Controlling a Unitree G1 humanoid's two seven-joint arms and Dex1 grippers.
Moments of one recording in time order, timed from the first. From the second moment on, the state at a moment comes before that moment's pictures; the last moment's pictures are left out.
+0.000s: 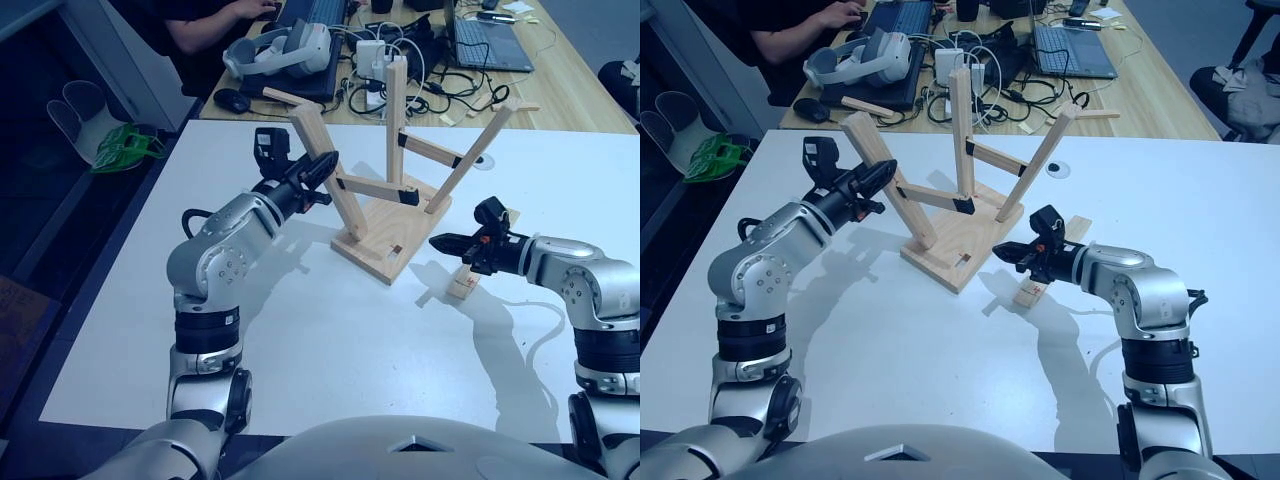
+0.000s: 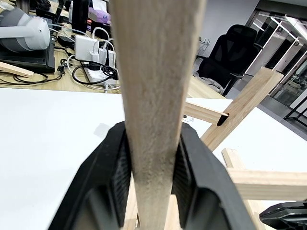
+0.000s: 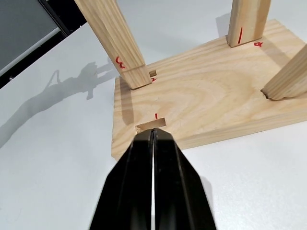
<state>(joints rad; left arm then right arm) -0.40 0.24 0.08 -0.21 -0.61 0.78 -0.23 -0.27 -0.48 -0.04 -0.18 0.42 1.01 0.84</state>
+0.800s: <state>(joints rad) -0.41 0.26 0.09 -0.14 -0.52 0.69 -0.30 -0.27 -0.45 -0.10 -0.14 0.57 1.01 0.75</state>
